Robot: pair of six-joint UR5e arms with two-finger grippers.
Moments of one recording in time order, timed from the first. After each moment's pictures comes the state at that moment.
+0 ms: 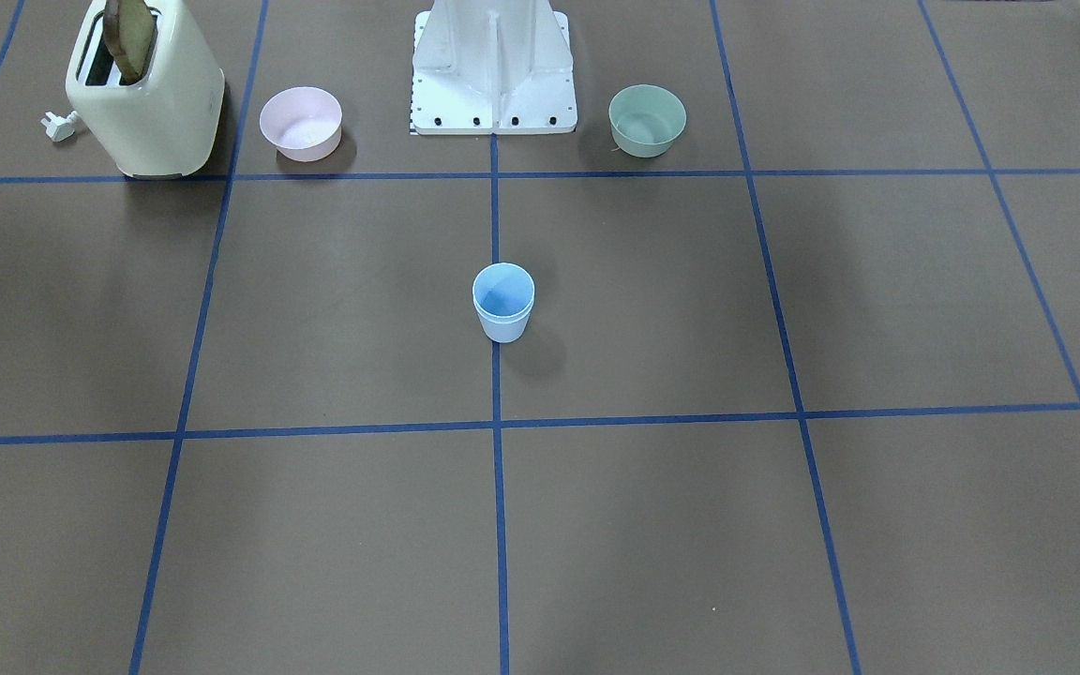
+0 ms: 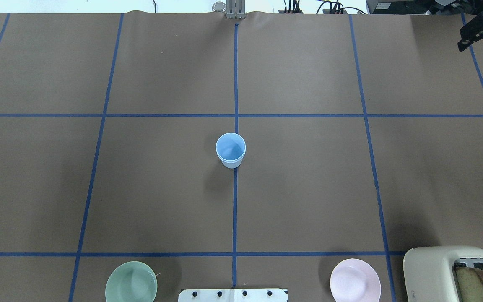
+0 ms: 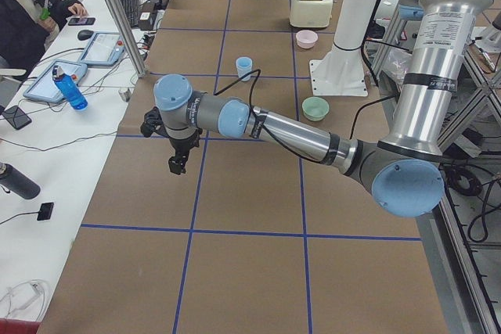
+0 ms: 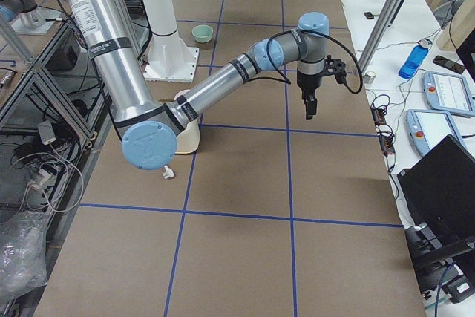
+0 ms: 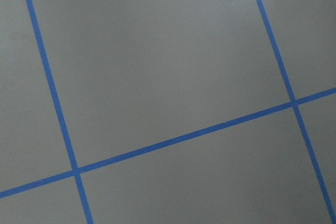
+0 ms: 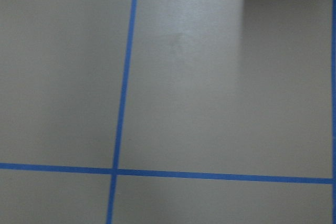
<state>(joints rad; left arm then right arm) -1.52 -1.75 -1.70 -1.49 -2.45 0.10 1.33 -1.25 1.80 -1.73 2.21 0.36</state>
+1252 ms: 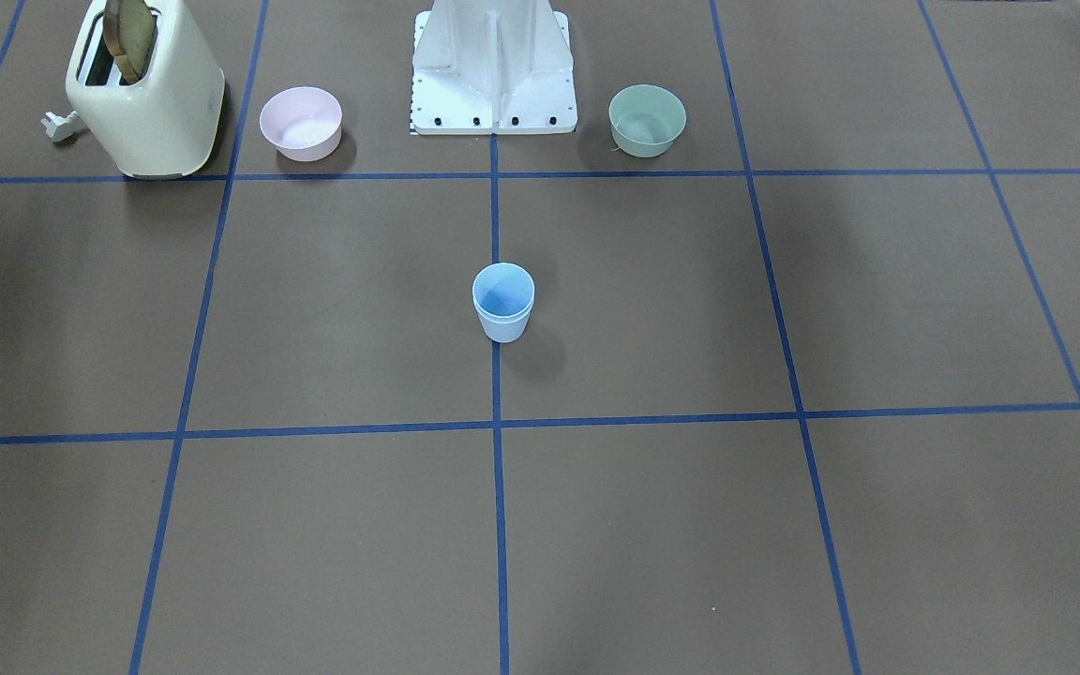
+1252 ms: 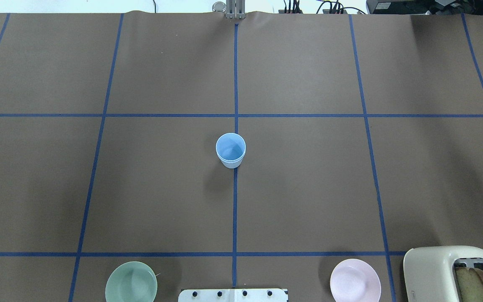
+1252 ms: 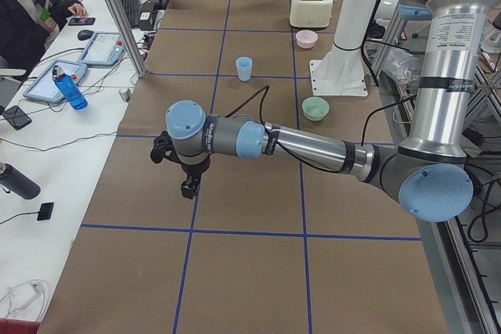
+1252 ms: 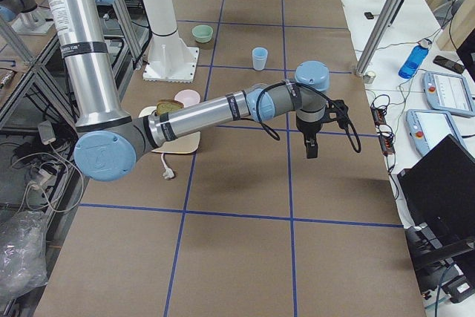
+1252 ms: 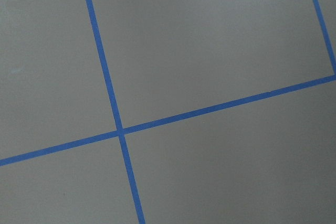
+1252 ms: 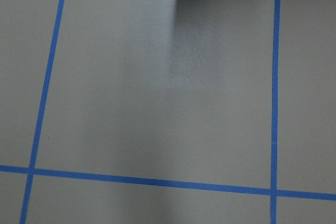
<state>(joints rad) -1.56 -1.66 -1.70 -1.50 -2.45 0.13 1.44 -1.37 1.70 -1.52 2.31 0.29</state>
